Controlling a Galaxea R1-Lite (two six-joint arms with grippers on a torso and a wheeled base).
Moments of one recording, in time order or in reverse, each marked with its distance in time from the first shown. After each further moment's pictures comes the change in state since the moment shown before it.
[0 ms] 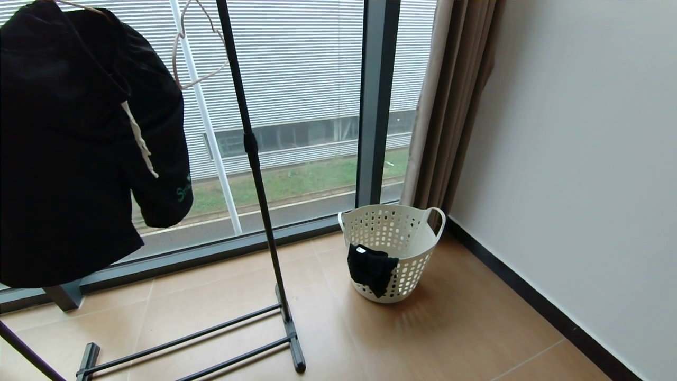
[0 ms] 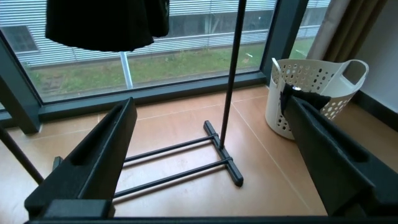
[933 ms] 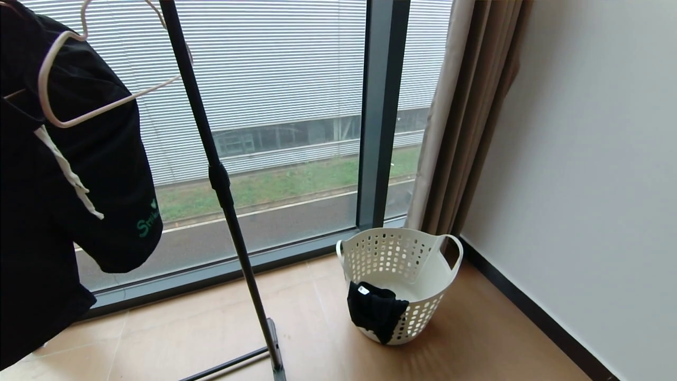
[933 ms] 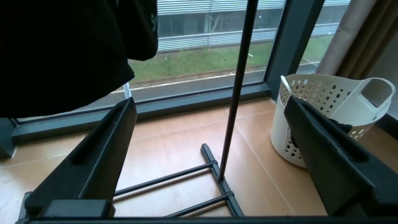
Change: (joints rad) left arm 0.000 0.000 0.000 0.000 0.000 0.000; right arm 0.000 0.000 0.000 0.000 0.000 0.000
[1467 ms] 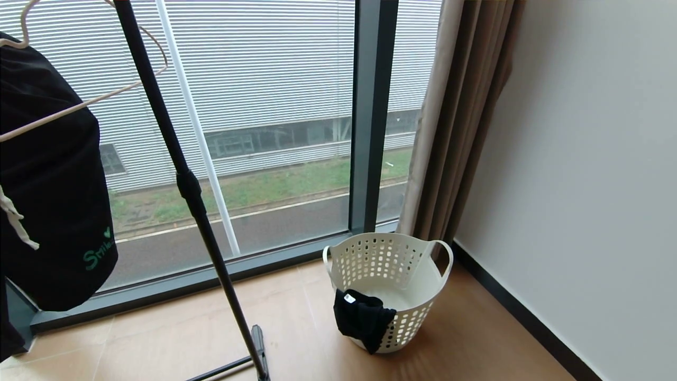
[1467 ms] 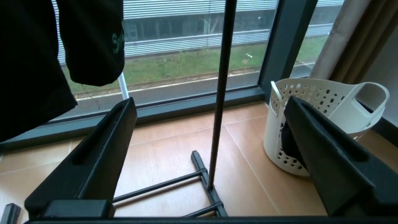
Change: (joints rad) left arm -0.001 0.000 0.000 0.000 0.005 -0.002; right arm 0.000 0.000 0.000 -0.001 0.000 0.000
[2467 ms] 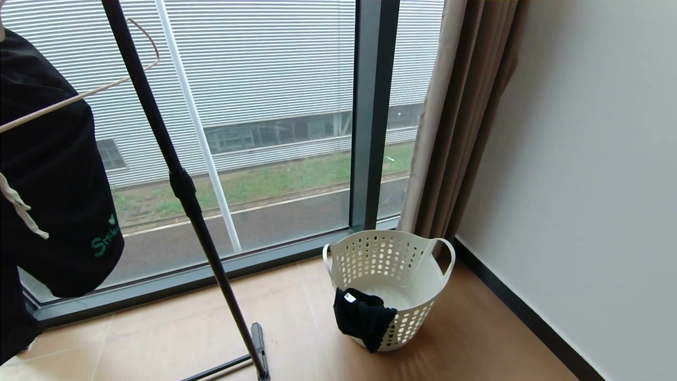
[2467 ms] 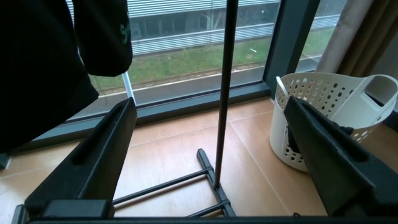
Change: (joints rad) left arm 0.001 0.000 0.000 0.002 -0.010 0.043; right arm 0.000 -0.001 -0.001 0.000 0.000 0.000
